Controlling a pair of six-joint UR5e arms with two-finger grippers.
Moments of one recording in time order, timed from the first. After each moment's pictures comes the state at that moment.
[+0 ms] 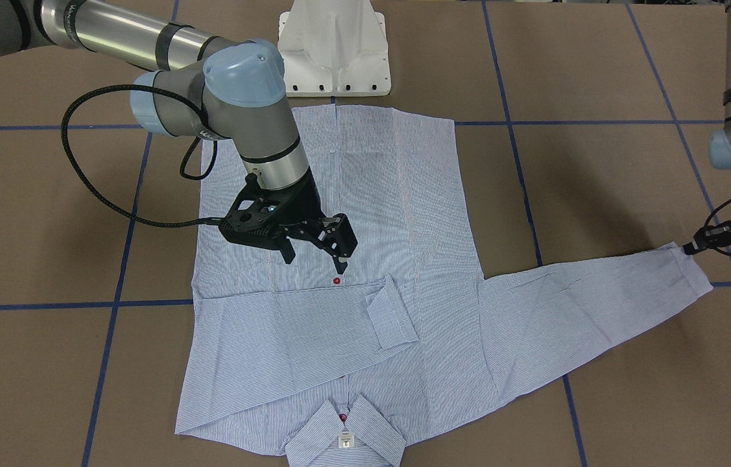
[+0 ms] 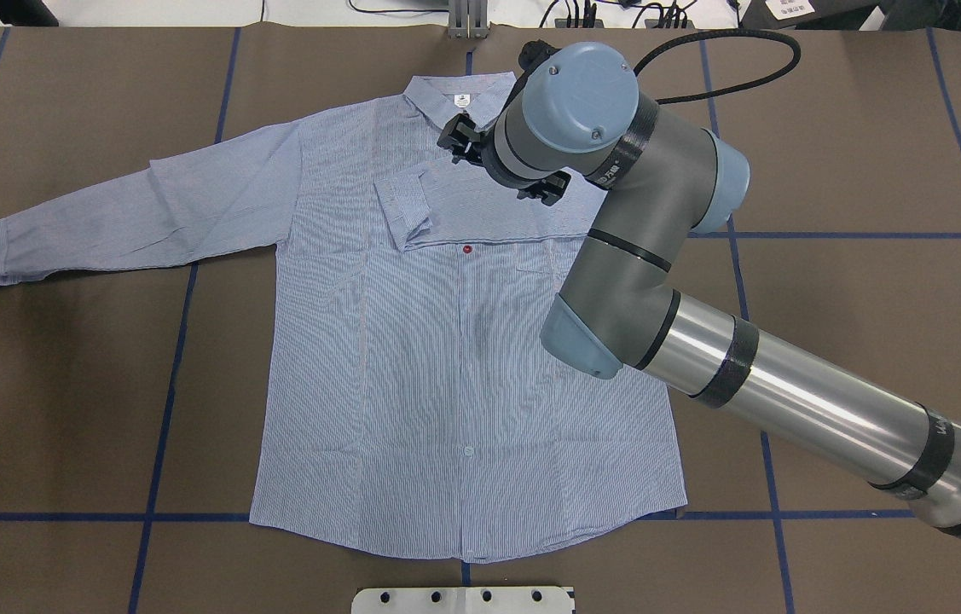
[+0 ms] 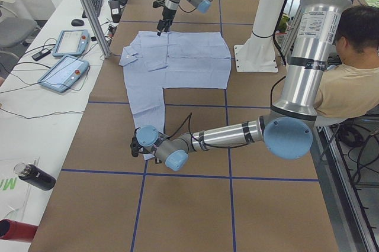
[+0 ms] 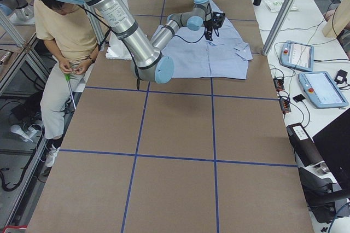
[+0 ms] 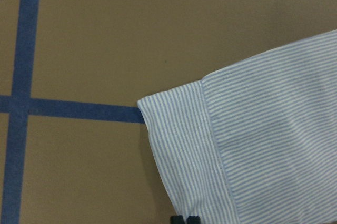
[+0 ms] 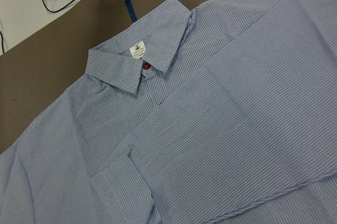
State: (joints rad) left arm -1.22 -1.74 -1.08 -2.40 -2.50 -0.71; right arm 0.66 -0.76 1.49 -1.27 1.74 1.61
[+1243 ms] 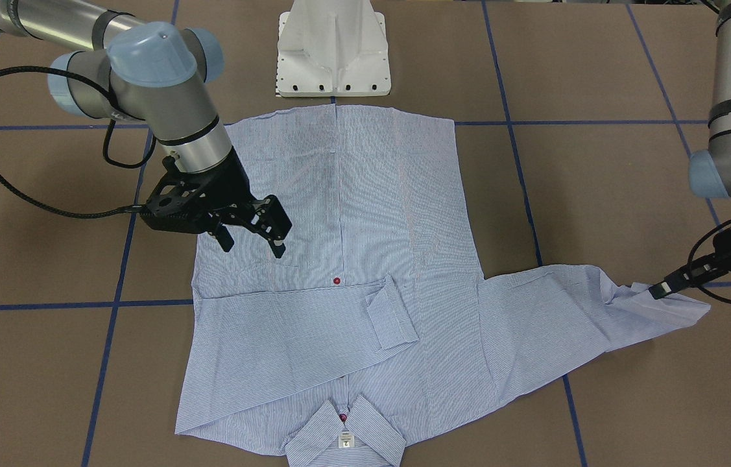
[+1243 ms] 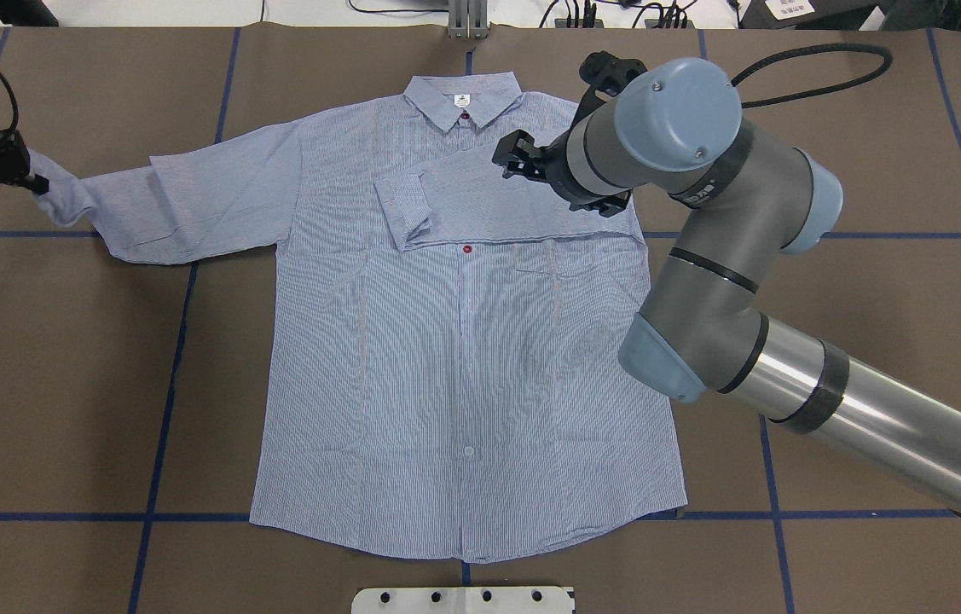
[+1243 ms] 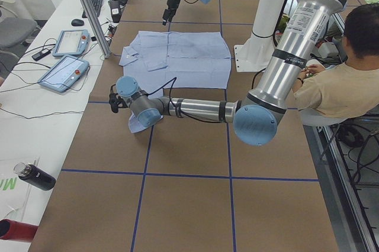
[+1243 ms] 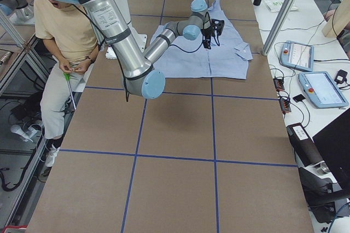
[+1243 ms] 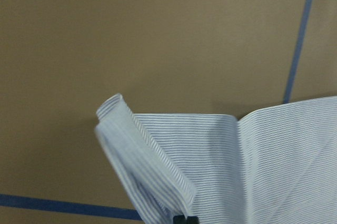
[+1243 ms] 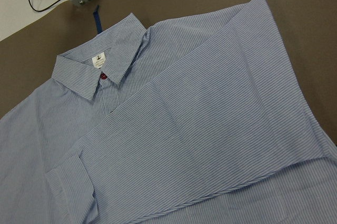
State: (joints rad) left arm -1.21 -2.00 -1.22 -2.38 -2.52 -1.24; right arm 0.75 -0.97 1.68 -1.27 1.84 1.48
